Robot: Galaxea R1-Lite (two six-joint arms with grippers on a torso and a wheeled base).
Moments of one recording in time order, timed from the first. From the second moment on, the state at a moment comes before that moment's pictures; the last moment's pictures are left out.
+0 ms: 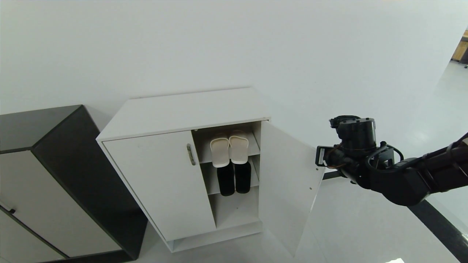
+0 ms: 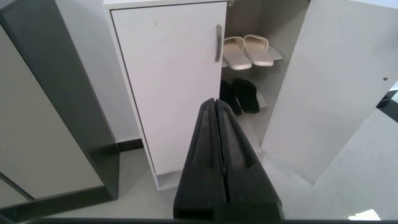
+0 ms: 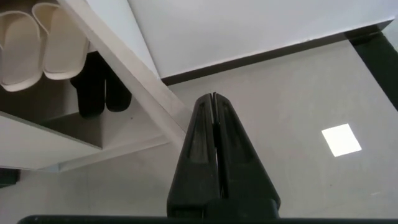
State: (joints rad) left arm 0.00 0.00 0.00 0.00 0.01 0.00; right arm 0.48 1.93 -1.01 -0.56 -0.45 0.25
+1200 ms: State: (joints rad) left arm 0.00 0.00 0.00 0.00 0.01 0.00; right arm 0.69 1.92 -0.87 -0.74 -0.45 0.21
